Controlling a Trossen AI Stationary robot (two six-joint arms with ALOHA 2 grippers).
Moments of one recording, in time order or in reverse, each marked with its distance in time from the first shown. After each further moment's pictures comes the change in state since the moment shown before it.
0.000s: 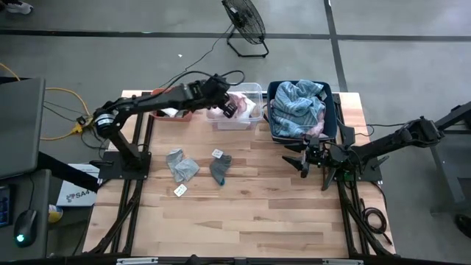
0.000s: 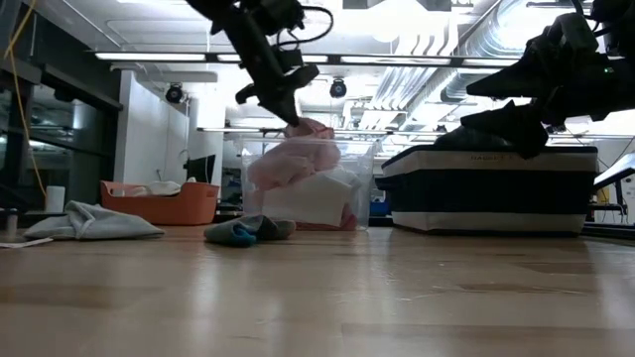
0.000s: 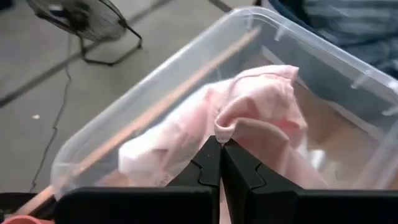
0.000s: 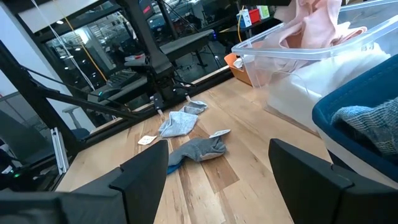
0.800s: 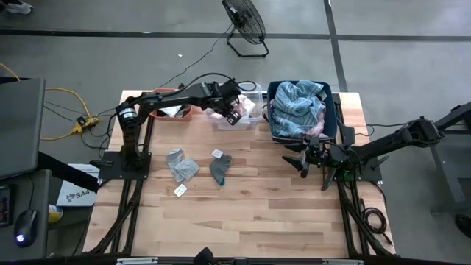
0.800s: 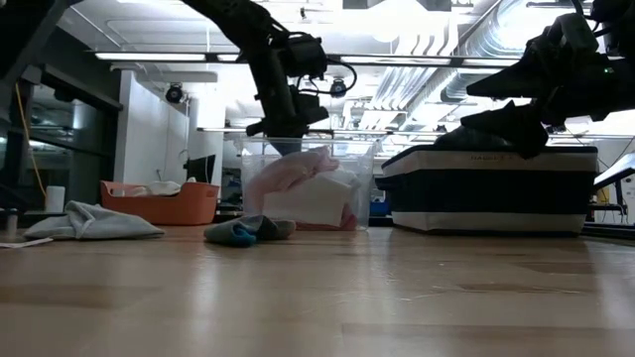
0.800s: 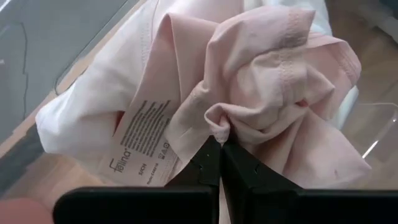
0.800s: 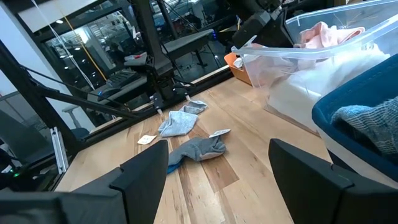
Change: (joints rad) left arm 0.034 0.254 0.186 -0.256 0.159 0.003; right arm 0.000 0.000 0.000 -0.003 0.000 0.000
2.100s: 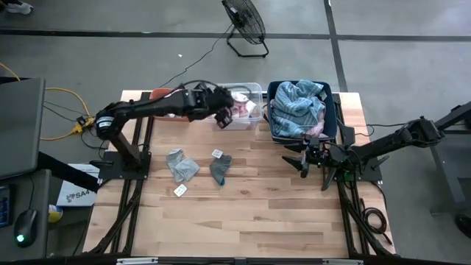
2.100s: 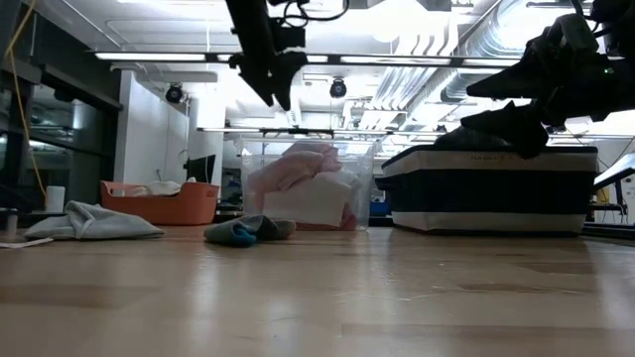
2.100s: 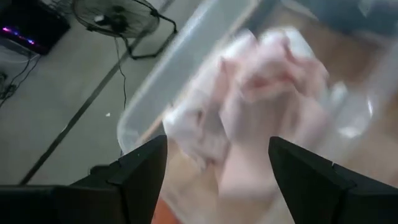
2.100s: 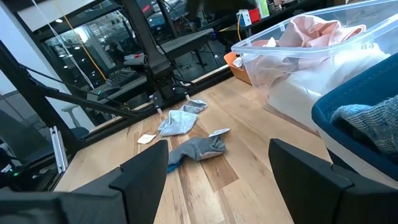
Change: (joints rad) left arm -0.172 -0.225 -0.001 -0.125 -0.394 0.068; right arm 0.000 0.000 0.000 -0.003 0.000 0.000
